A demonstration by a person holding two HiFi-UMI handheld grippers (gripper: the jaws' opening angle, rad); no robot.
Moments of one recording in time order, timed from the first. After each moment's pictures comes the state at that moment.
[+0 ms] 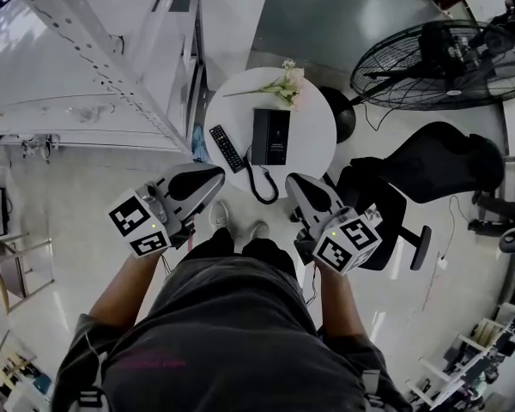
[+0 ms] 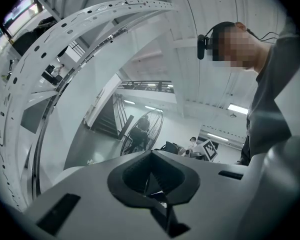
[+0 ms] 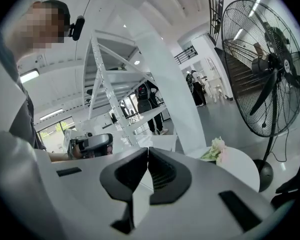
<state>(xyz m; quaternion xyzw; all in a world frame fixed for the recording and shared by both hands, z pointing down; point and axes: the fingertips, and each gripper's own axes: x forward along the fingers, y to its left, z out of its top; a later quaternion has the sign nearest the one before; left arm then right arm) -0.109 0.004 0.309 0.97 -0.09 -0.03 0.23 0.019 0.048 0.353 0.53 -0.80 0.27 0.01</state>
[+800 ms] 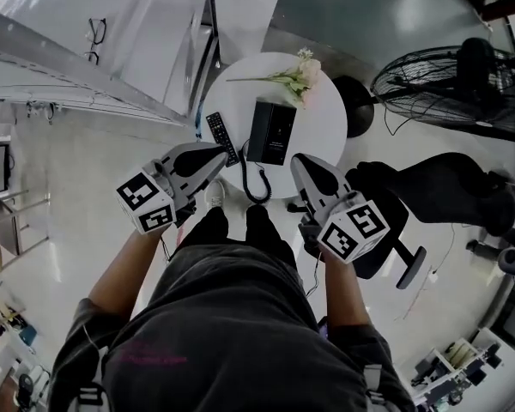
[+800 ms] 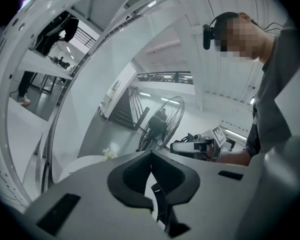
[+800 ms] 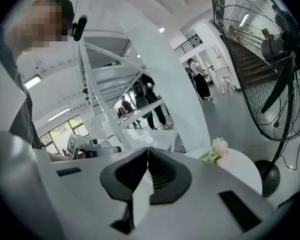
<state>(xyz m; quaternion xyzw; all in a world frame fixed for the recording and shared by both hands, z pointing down) -0.050 -0.058 0.388 0.95 -0.17 0.03 0.28 0.079 -0.028 0.390 0.47 -0.83 0.30 0.04</state>
